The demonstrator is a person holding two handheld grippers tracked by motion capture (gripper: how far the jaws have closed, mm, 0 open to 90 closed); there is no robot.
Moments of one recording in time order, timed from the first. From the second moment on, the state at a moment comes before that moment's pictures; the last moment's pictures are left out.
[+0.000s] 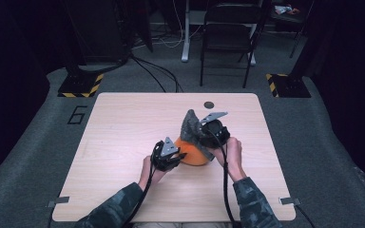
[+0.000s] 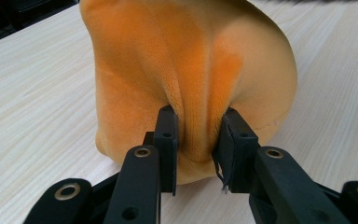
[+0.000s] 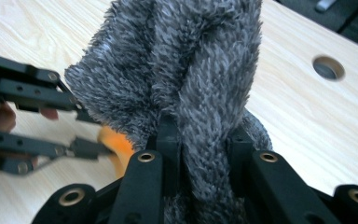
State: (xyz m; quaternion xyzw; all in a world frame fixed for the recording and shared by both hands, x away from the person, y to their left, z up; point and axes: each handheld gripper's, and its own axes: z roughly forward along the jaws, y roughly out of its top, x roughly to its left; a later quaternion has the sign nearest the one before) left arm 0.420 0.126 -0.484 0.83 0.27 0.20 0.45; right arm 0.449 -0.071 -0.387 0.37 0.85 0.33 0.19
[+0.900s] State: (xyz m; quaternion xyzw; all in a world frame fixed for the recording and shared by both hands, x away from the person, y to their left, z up) left arm 0.427 0.127 -0.487 0.83 0.28 0.17 0.45; right arm 0.453 -0.092 -0.421 0.40 0.88 0.22 0.15
